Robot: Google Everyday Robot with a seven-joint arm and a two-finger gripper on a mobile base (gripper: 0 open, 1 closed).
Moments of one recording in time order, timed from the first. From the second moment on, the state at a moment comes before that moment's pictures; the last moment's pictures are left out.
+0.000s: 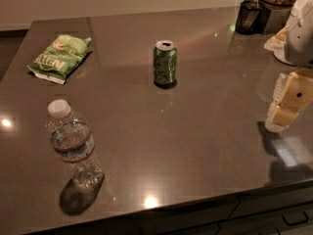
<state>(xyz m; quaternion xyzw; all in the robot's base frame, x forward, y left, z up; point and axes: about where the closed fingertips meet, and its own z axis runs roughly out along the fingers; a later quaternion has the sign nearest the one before) 0.441 -0.216 0.976 -0.60 0.78 -0.04 0.16</state>
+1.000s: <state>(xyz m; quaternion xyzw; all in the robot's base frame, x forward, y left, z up) 0.530 -0.179 0.941 -0.56 0.80 -0.01 0.23</state>
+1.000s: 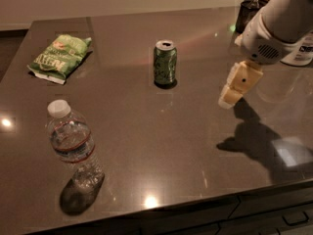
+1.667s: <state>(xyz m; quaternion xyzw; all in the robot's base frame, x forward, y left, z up) 0.587 -0.128 0.916 -0.53 0.80 0.02 0.27</state>
